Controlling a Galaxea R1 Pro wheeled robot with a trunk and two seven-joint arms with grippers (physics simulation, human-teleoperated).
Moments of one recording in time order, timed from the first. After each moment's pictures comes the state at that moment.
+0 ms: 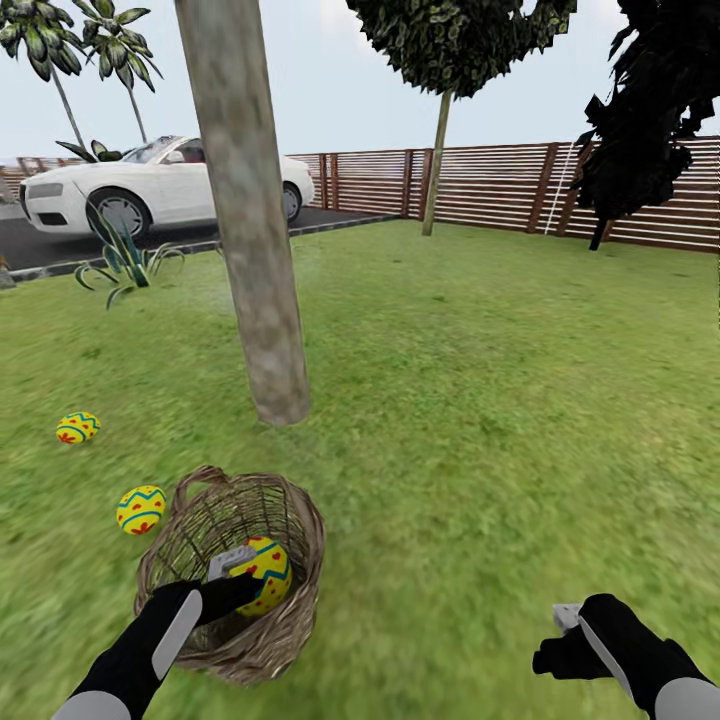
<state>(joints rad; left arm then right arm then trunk) -0.47 0.09 -0.02 -0.76 0.42 0.57 -0.07 -0.55 -0.30 0.16 -0.51 -0.05 0.78 0.27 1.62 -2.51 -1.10</state>
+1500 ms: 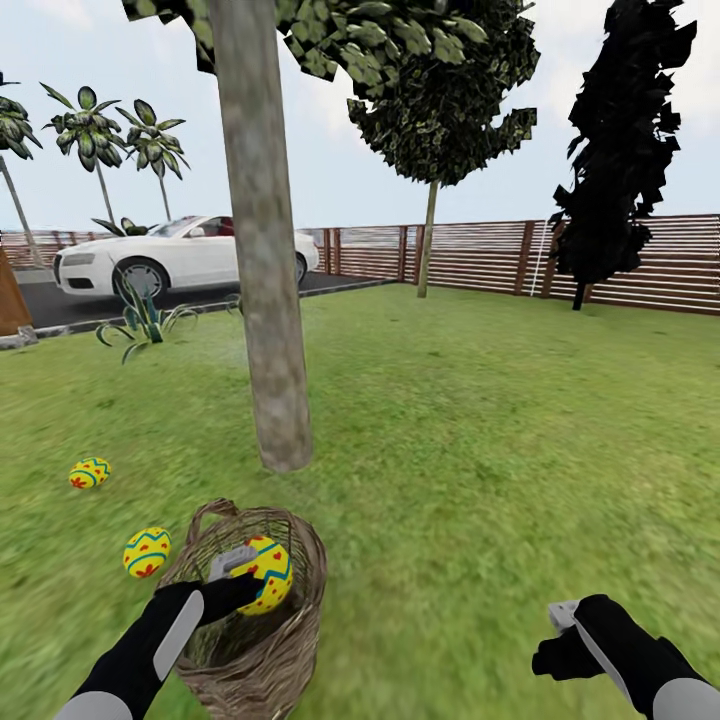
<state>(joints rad) -0.47 0.09 -0.02 -0.75 0.42 0.55 -0.06 -0.55 -0.30 0.22 -0.51 -0.04 0.75 0.27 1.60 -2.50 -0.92</state>
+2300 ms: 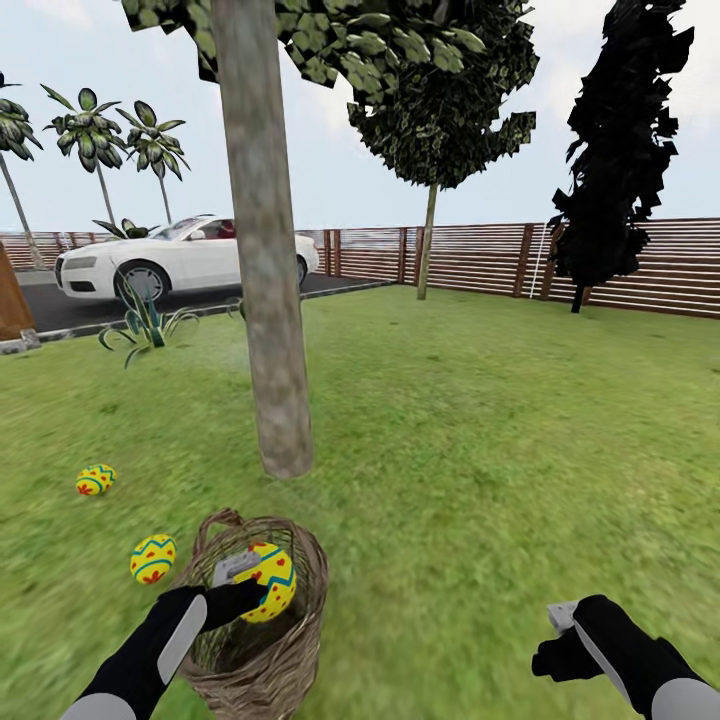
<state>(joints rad) -0.47 0.07 -0.02 -0.72 0.43 0.55 -0.07 -0.55 -0.30 0.22 -0.51 -0.04 0.75 0.27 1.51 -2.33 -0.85</state>
